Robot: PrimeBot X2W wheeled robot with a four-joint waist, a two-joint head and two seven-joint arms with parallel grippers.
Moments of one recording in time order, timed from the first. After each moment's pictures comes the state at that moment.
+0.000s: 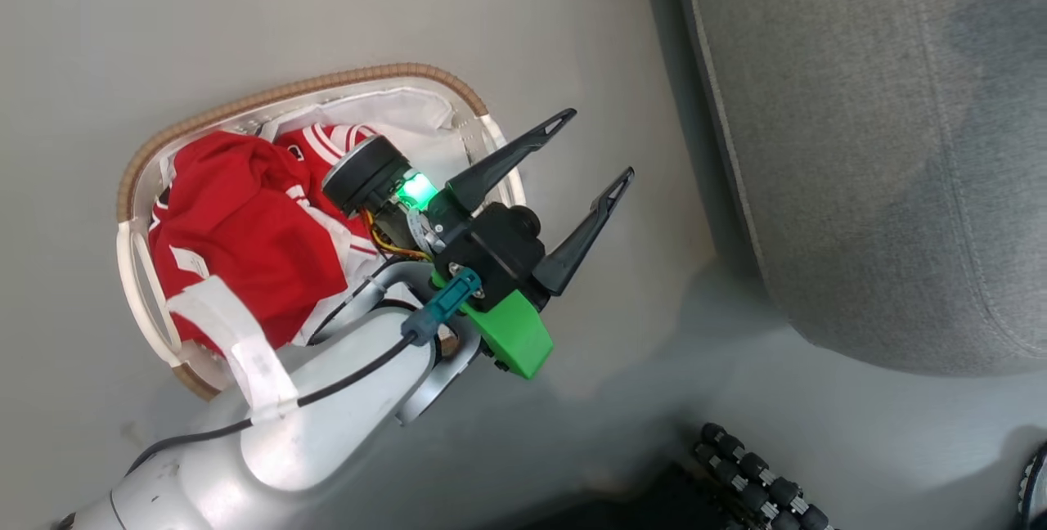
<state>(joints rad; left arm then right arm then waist) -0.79 0.32 -1.00 0.10 -0.38 0.02 -0.10 -1.04 -0.30 -0.36 0.78 -0.11 0.13 -0.26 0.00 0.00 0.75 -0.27</state>
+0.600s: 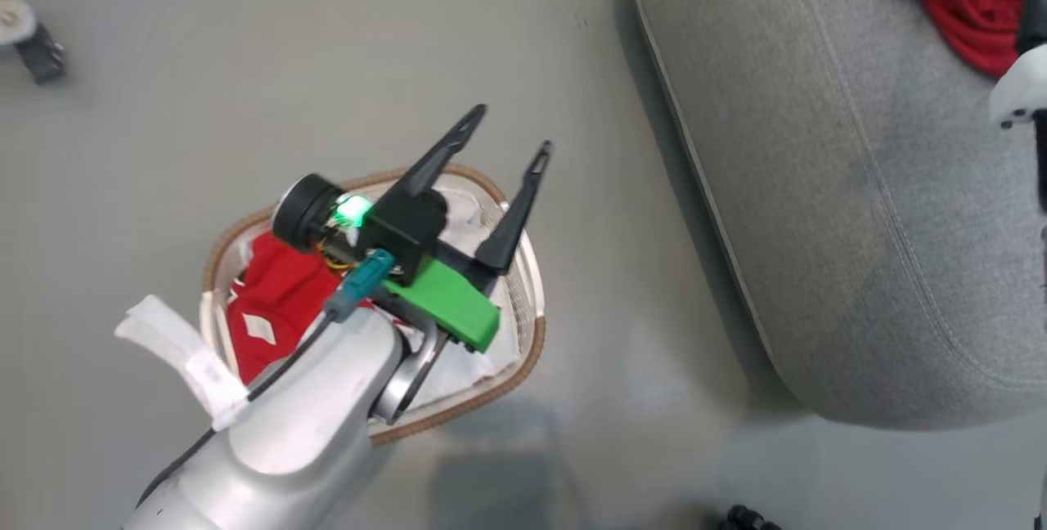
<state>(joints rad) -0.69 0.26 -0.86 0.28 -0.51 0.05 -0.26 -0.88 -0.30 -0.20 0.70 -0.04 0.13 -0.26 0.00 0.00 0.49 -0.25</state>
